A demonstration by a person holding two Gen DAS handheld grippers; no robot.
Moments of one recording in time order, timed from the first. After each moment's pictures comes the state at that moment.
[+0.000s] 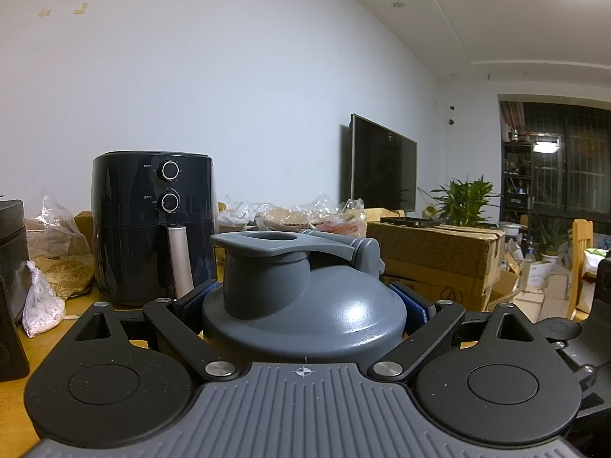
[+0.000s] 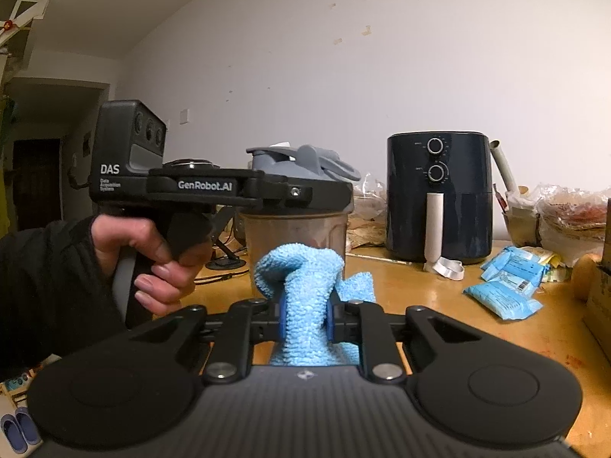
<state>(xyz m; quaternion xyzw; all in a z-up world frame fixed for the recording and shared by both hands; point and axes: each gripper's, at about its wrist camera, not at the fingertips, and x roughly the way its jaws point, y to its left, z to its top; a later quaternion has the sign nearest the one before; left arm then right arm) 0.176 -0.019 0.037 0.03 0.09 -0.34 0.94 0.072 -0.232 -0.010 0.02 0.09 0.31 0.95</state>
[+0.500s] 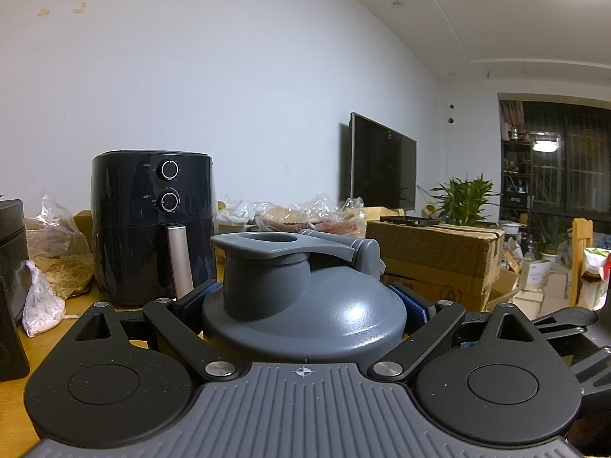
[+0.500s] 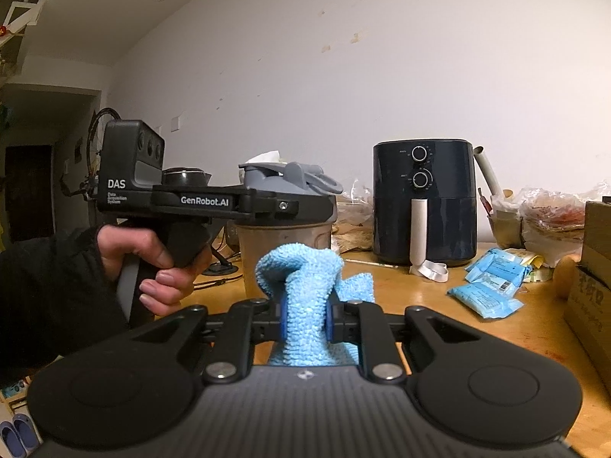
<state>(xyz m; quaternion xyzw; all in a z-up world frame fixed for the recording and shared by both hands) 0.175 -0.017 0.039 0.03 0.09 -0.34 0.94 0.054 -0.249 -0.001 0.03 0.08 0.30 0.95</state>
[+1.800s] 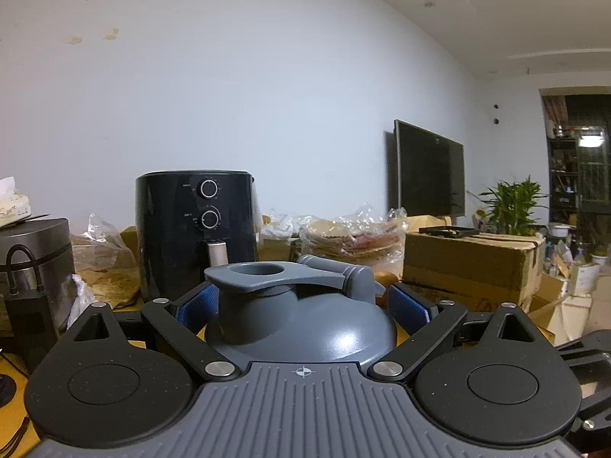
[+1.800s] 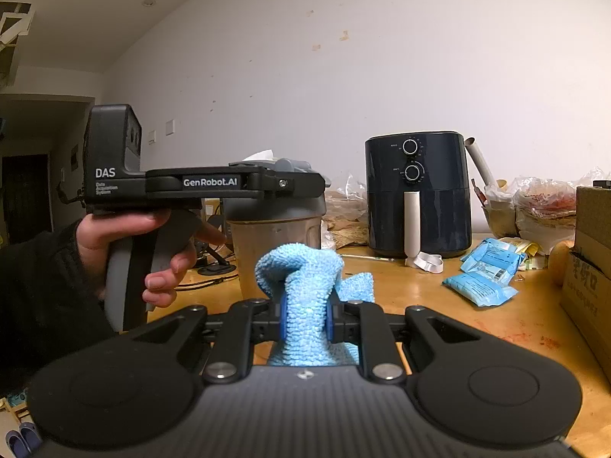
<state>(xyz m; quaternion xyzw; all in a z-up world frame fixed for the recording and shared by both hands) 0.155 -0.040 0.051 0.04 0.07 -0.25 0.97 0.052 -0.259 -0.006 0.04 0.09 0.29 0.95</state>
